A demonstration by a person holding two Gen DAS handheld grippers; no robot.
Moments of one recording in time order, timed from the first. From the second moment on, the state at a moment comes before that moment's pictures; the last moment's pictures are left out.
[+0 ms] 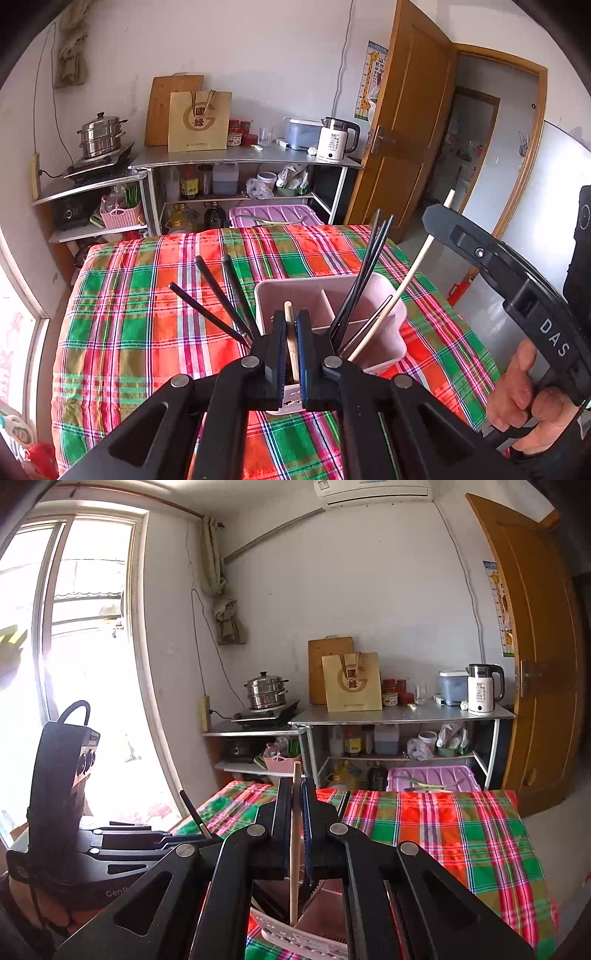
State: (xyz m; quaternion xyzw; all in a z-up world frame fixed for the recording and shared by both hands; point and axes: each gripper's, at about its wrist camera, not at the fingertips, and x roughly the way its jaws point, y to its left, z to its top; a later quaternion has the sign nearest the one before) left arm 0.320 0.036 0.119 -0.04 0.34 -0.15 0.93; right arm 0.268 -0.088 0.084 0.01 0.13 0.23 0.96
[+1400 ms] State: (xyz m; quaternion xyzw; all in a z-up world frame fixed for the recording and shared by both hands) left arm 0.151 0.027 0.061 -0.04 0.30 -0.11 0.95; right arm 0.149 -0.131 0.006 0.00 0.22 0.22 0.95
